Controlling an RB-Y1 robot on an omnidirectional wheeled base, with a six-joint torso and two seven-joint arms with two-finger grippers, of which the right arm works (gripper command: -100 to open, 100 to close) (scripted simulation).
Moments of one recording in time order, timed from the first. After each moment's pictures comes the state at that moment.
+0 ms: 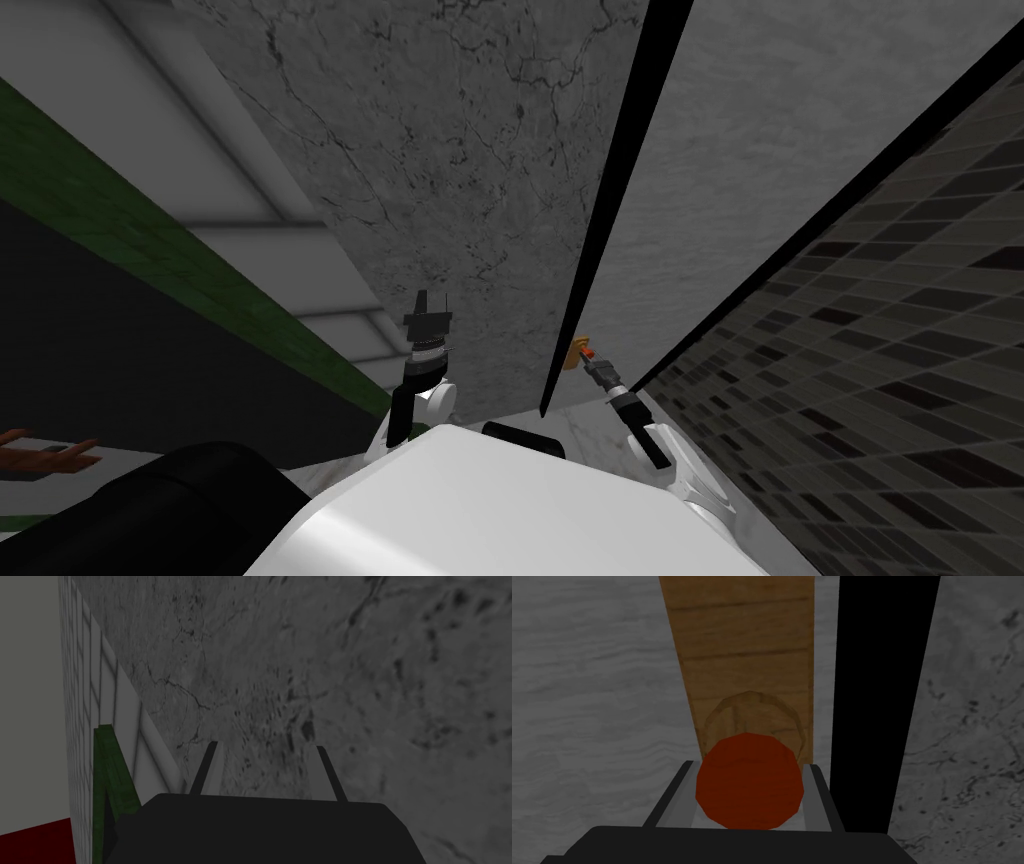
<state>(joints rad) 0.09 -0.21 -0.22 -1.29 0.89 -0.72 0.42</state>
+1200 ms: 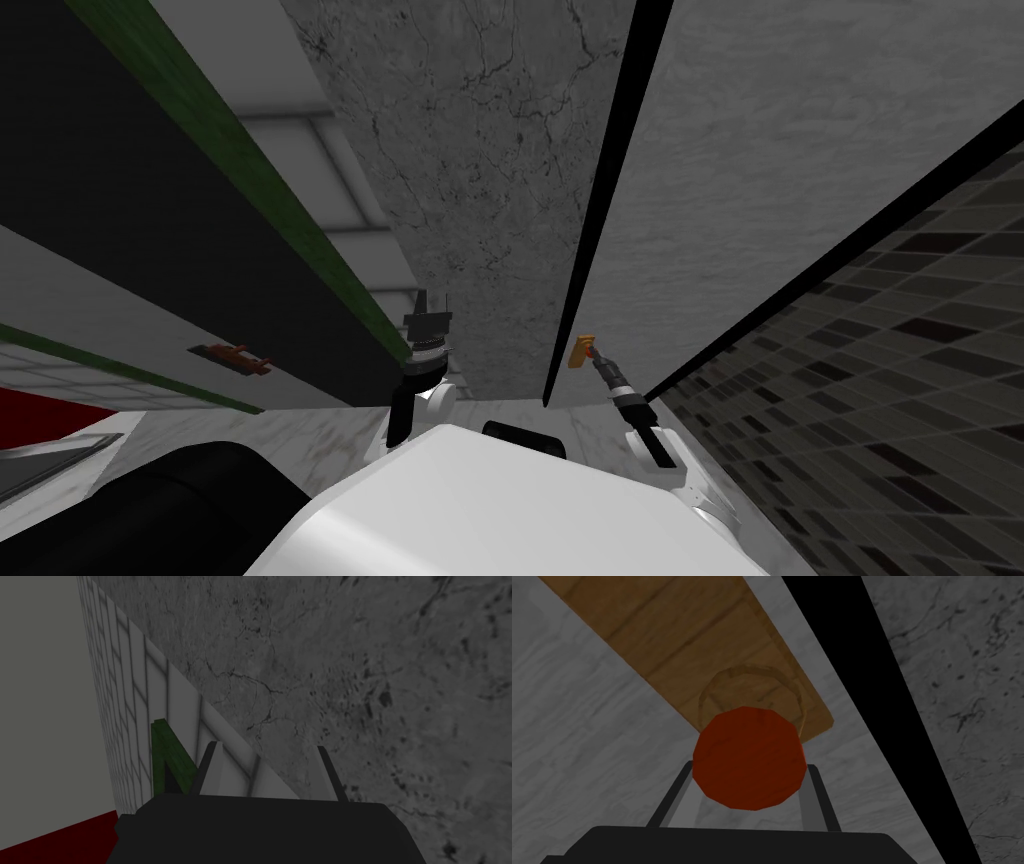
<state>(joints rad) 0.11 -0.24 -0.17 -1.30 0.60 -0.65 0.14</state>
